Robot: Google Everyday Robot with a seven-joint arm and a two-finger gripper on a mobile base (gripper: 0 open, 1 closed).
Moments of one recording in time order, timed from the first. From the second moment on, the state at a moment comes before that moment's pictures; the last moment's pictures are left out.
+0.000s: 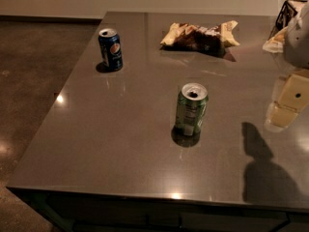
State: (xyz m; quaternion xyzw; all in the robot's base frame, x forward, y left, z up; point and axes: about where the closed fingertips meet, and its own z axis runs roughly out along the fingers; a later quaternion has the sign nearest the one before) arm 0.438 -0.217 0.976 -0.60 0.78 -0.03 0.16
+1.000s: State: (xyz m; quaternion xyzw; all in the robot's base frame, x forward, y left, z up) arm 0.517 -0.226 0.979 -0.57 0.79 -0.07 0.21
